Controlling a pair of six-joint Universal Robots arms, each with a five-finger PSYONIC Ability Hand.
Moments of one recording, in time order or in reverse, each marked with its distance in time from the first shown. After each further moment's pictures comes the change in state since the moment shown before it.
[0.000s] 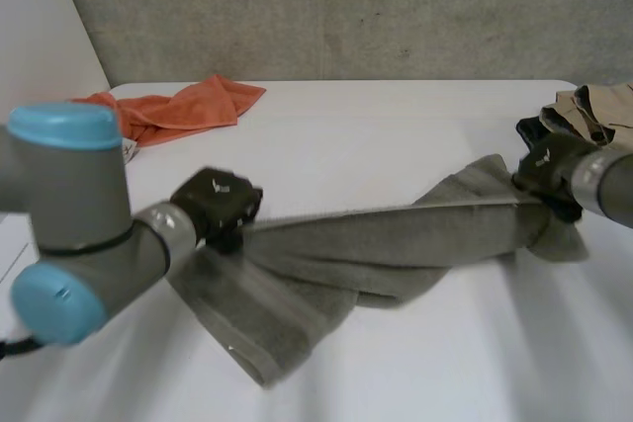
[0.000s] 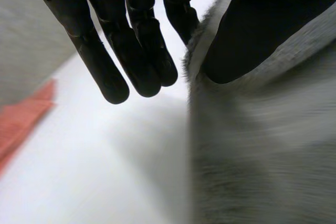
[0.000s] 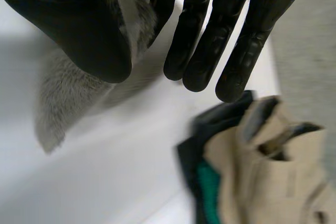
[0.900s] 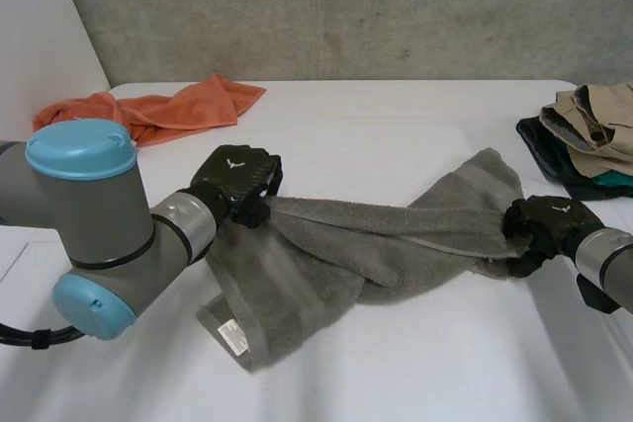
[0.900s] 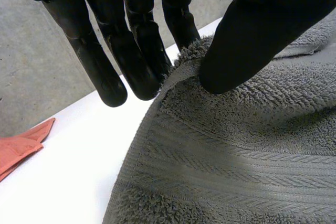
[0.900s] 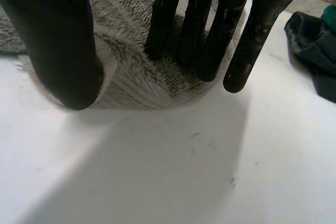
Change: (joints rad) left arm -0.027 -0.005 -0.071 0.260 0.070 -0.267; right arm -0.171 -0.034 0.521 -0.522 -0.224 0.832; left_hand 0.000 0.000 -0.002 -0.001 0.000; right_hand -0.295 -0.366 -0.386 -0.389 -0.389
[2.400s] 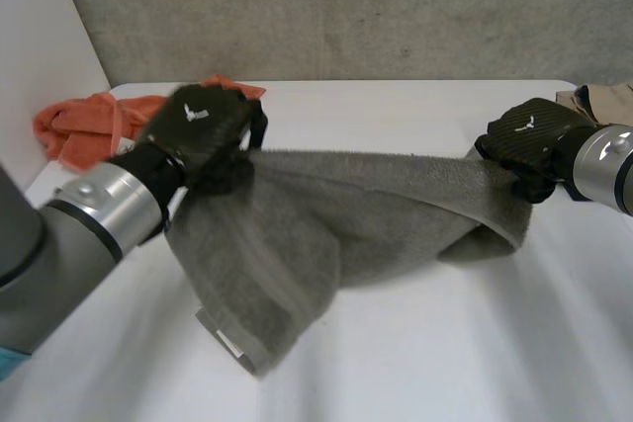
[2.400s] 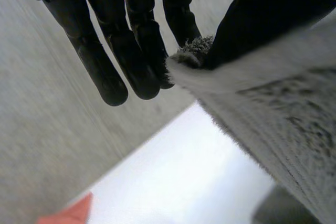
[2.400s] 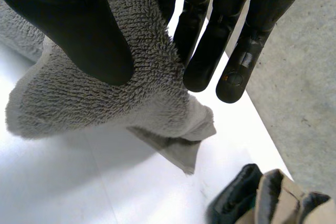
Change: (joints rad) left arm 0.052 0.395 -0.193 0.005 0.116 0.000; right arm 0.201 -0.195 -0.403 0.544 -0.001 -0.548; left_hand 0.000 0.000 0.000 0.000 0.000; right_hand 0.303 0.370 0.386 0.389 0.393
